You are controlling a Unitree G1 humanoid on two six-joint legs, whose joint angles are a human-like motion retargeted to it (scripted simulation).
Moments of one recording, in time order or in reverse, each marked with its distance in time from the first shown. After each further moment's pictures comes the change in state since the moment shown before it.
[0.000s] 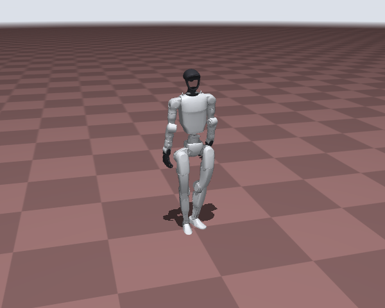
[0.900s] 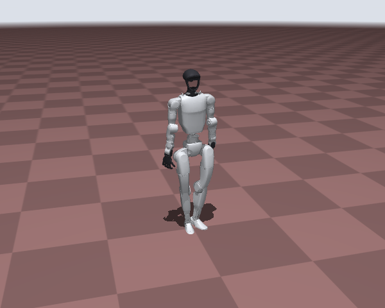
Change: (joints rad) left arm -0.084 0.014 -0.093 -0.102 0.141 -0.007 -0.001; right arm -0.035 0.047 0.129 -0.074 -0.232 0.016 -0.024; waist -0.001 -0.025 0.052; left_leg -0.027 -0.014 -0.032 0.023 0.029 0.004; right_leg 0.033 0.015 -0.035 -0.037 0.010 -0.033
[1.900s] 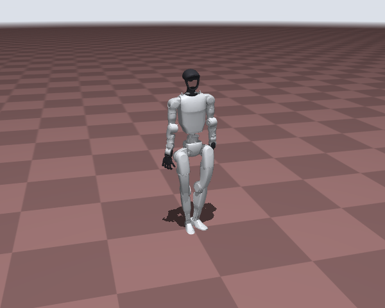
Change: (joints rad) left arm -0.006 0.001 -0.028 -0.002 0.047 0.009 0.007; right arm -0.001 0.005 0.033 -0.009 -0.093 0.002 -0.007; waist 0.001 -0.001 -0.018; left_leg -0.004 0.000 0.006 0.003 0.005 0.005; right_leg -0.001 0.008 0.005 0.001 0.004 -0.007
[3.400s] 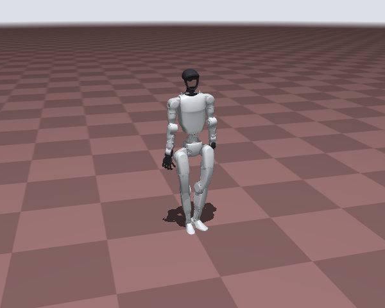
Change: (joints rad) left arm -0.004 0.001 -0.009 0.006 0.007 0.005 -0.005; right arm 0.000 0.001 0.000 0.002 -0.038 -0.003 -0.006; waist 0.029 0.001 -0.012; left_leg -0.009 0.002 0.034 0.004 0.004 0.003; right_leg -0.004 0.006 0.034 0.004 0.003 -0.006
